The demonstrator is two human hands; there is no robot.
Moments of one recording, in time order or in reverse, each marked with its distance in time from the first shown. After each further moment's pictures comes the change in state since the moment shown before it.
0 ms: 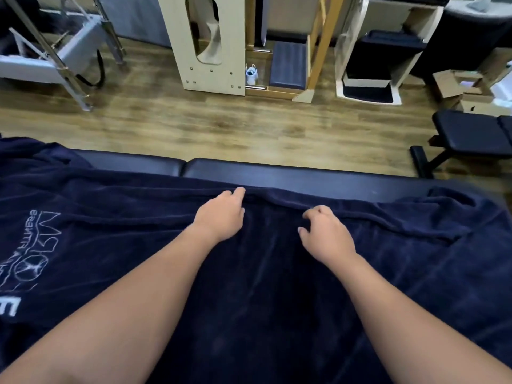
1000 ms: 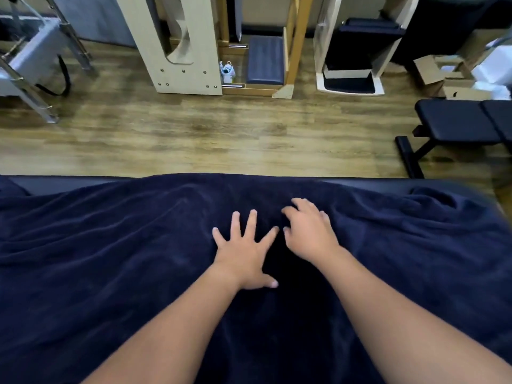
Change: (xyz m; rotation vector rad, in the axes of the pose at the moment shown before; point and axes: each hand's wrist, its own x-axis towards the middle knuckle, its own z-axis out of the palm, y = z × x) left_hand 0.029 0.096 0.068 0.311 -0.347 0.131; right_hand 0.070 0.042 -0.001 -0.109 -0.037 -0.125
